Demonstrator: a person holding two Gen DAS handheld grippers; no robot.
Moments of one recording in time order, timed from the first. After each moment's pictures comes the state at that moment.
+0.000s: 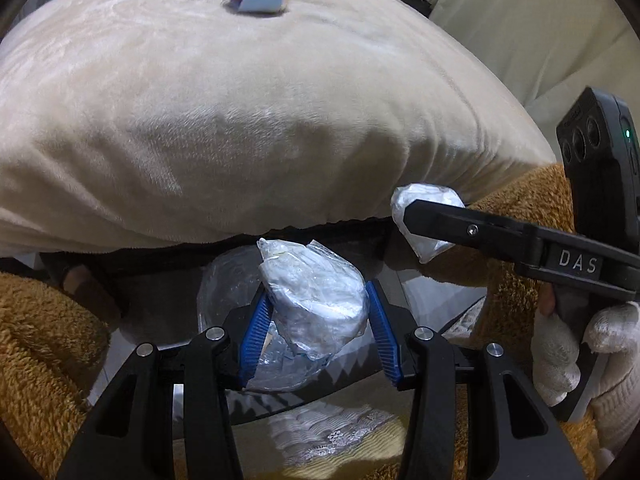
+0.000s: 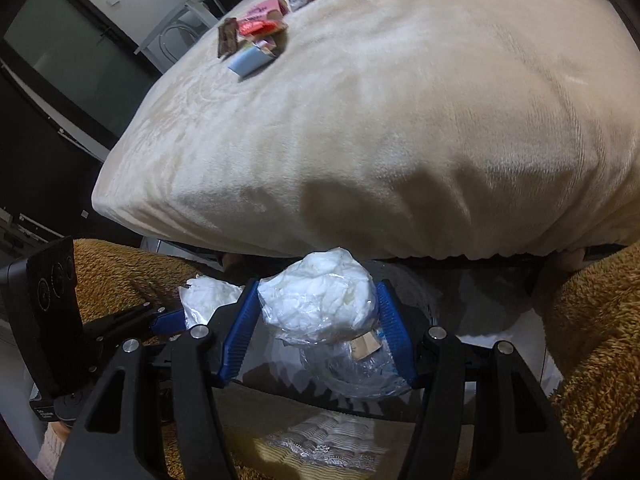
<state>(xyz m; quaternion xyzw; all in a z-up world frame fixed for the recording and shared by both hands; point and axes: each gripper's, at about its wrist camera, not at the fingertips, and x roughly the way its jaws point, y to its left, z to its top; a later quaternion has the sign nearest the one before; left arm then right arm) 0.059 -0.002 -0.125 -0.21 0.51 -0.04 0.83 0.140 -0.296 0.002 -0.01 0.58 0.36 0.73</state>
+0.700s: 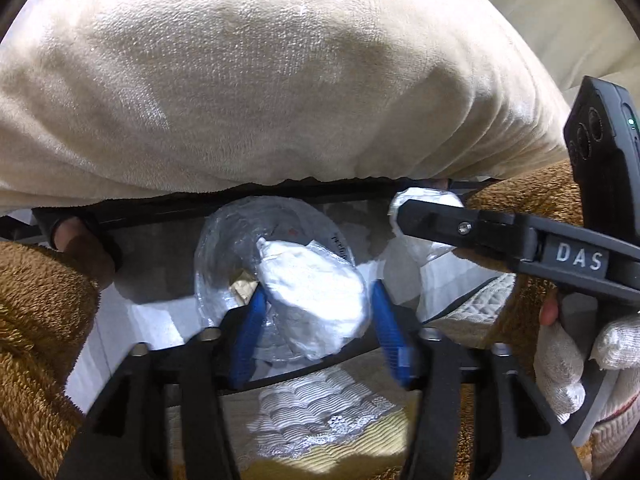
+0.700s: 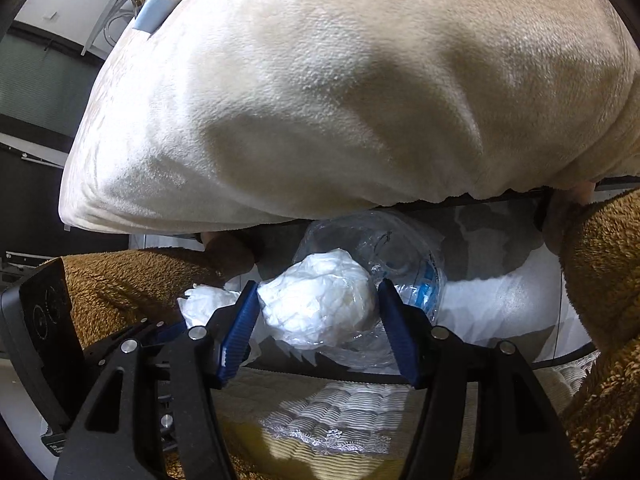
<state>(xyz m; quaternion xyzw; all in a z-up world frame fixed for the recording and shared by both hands) 0.076 -0.009 -0.165 -0.21 0.59 -0.02 0.78 0.155 -0.289 -0.050 0.02 0.67 0.30 0.68</state>
